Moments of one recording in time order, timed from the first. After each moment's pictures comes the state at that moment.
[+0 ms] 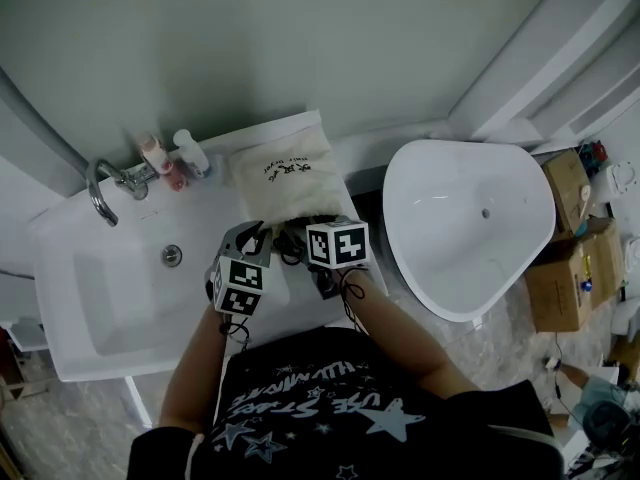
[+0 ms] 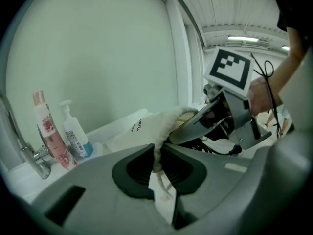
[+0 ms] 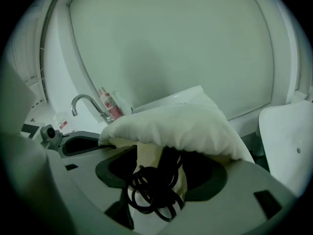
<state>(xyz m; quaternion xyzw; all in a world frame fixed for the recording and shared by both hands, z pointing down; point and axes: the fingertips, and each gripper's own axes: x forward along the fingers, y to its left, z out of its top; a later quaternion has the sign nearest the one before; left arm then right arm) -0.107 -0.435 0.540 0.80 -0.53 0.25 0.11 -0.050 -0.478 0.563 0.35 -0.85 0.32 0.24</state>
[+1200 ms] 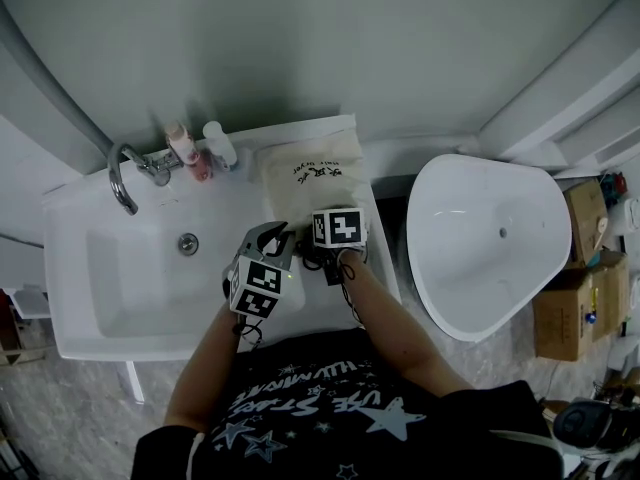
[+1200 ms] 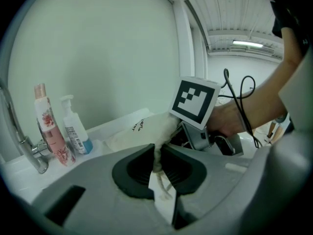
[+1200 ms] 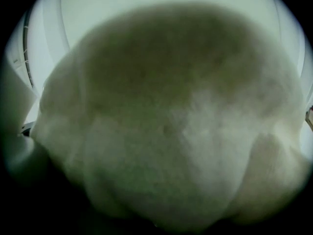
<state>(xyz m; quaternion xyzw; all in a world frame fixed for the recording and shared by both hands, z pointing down) -0.111 -0.439 0.540 0.80 -0.54 0.23 0.13 -0.067 -0.517 0.618 0.38 -0.80 0.30 0.35</state>
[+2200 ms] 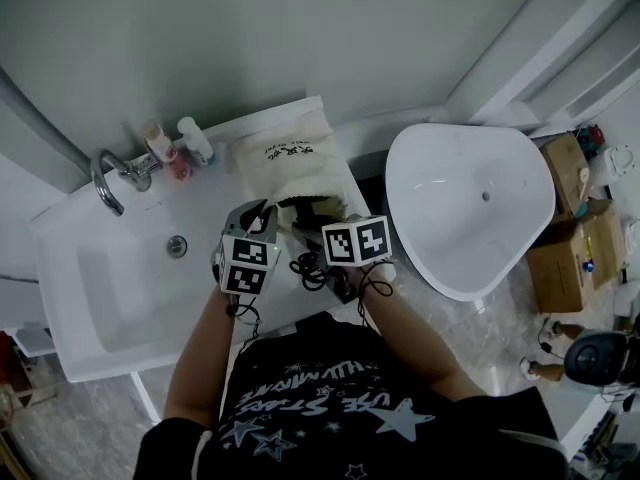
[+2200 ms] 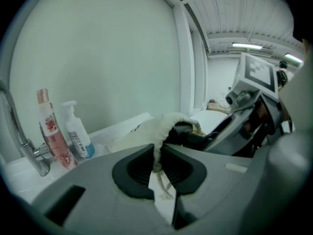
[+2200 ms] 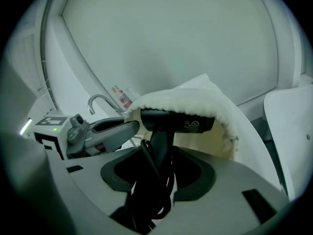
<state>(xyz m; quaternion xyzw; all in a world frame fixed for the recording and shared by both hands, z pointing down) -0.116 -0.442 0.522 0.80 -0.54 0.22 0.12 -0.051 -0.422 0.551 0.29 -0.84 0.38 0.25</state>
